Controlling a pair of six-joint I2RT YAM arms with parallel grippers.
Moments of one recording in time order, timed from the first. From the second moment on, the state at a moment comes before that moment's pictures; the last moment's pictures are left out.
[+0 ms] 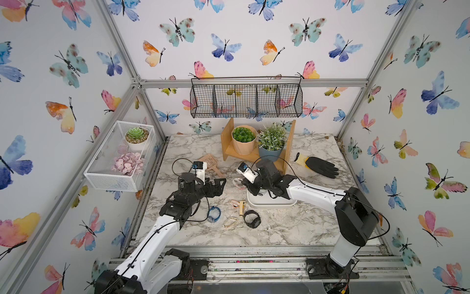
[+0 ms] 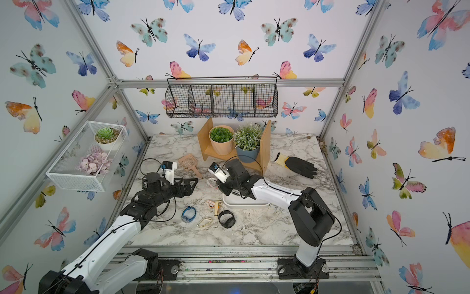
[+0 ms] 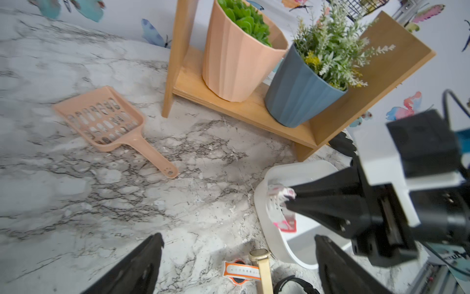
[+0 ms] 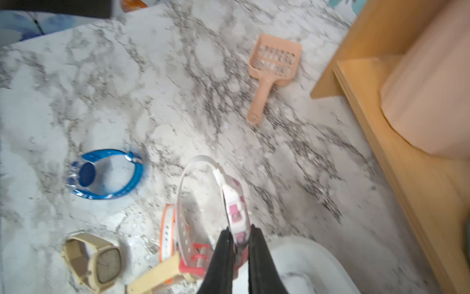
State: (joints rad) left arm -0.32 0.97 0.62 -0.08 0.30 -0.36; right arm 0.78 1.72 1.15 -0.12 -0.17 -0.23
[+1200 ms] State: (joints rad) left arm -0.63 1.28 0.71 0.00 0.15 -0.34; right arm 0.55 1.71 0.92 -0.23 0.04 -0.05
